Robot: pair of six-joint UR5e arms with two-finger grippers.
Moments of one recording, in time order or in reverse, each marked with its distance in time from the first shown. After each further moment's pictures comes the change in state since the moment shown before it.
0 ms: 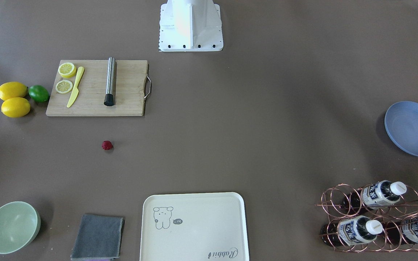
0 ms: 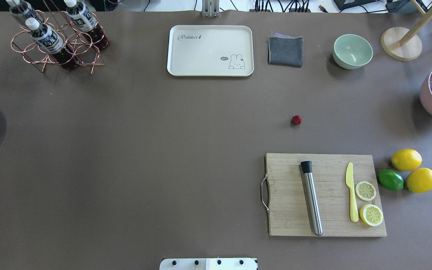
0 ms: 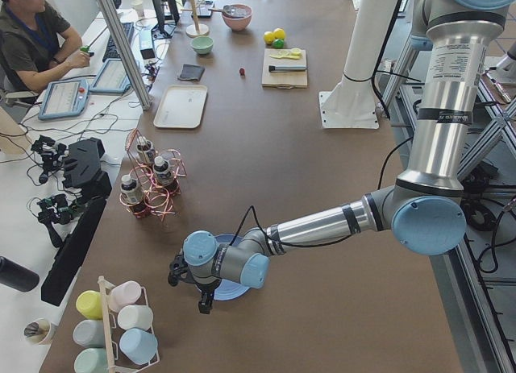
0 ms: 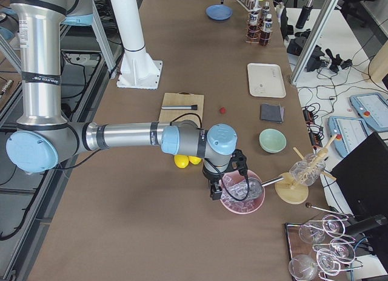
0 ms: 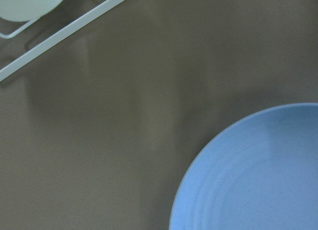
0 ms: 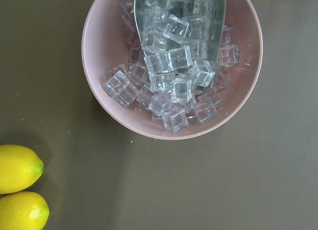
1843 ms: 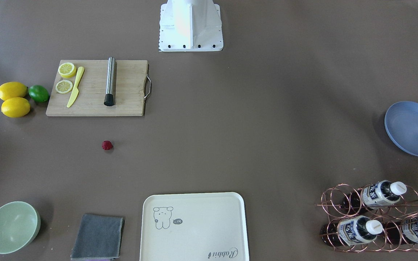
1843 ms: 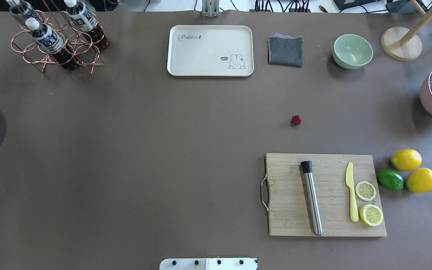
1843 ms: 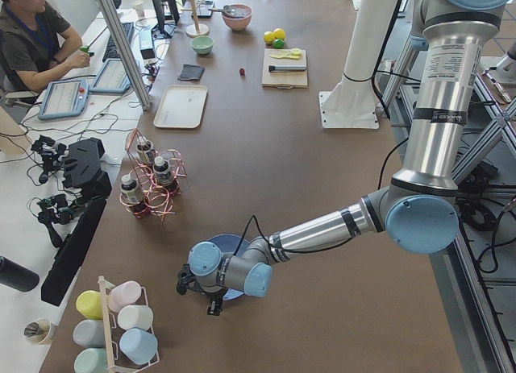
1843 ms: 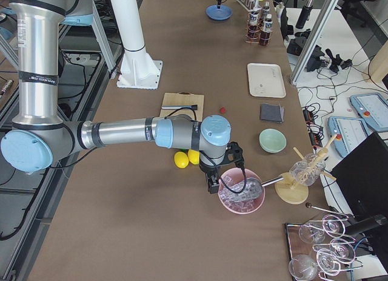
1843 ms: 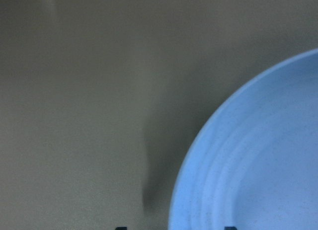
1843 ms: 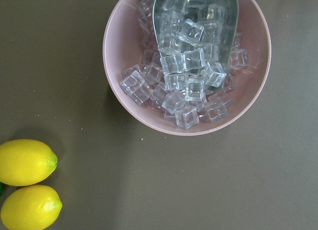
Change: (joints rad) left arm 0.036 -0.009 0.093 -0.055 -0.006 -0.017; right arm 0.000 -0.033 0.076 -0.009 -0.002 0.002
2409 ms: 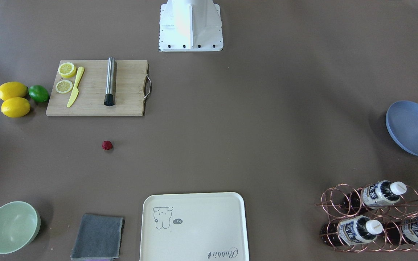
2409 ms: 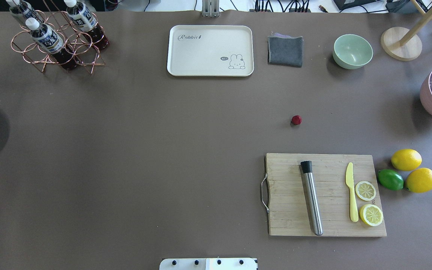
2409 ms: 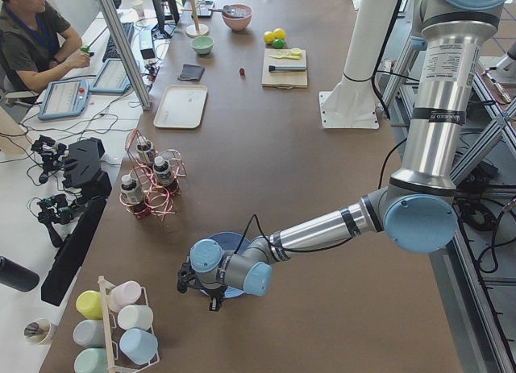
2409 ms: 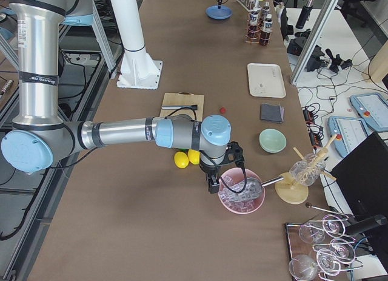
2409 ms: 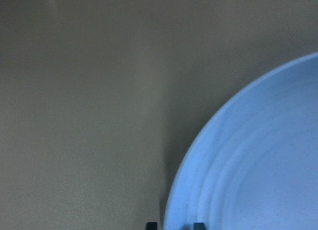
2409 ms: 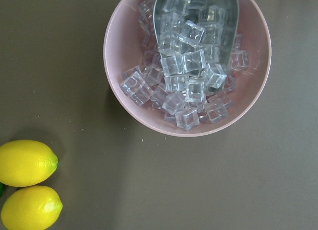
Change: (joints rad) left arm 0.018 -0.001 -0.003 -0.037 -0.012 -0.092; right arm 0.000 0.003 0.001 0.000 0.000 0.000
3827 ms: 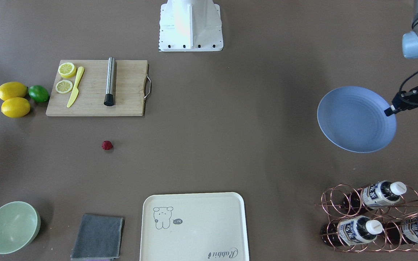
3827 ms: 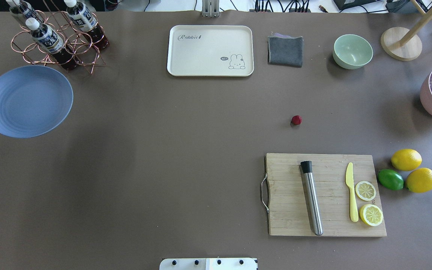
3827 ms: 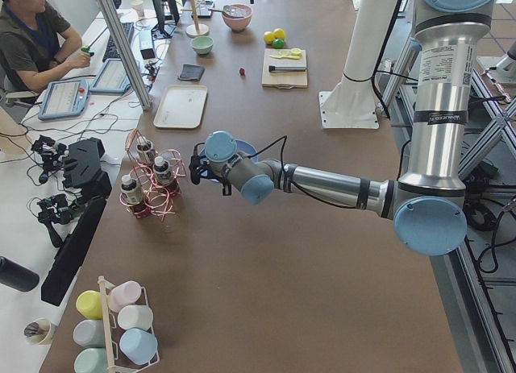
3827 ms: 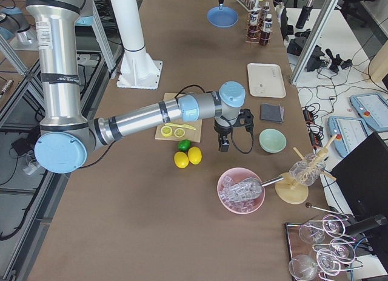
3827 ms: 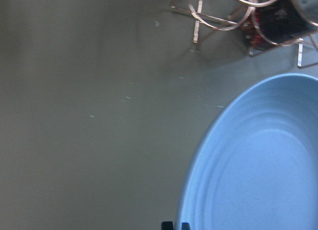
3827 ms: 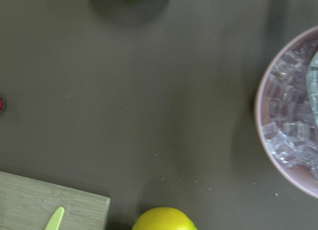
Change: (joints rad) left arm 0.168 0.091 -0.731 0.092 -0.221 -0.689; right arm -0.264 0.122 0.073 0.097 0.114 0.534
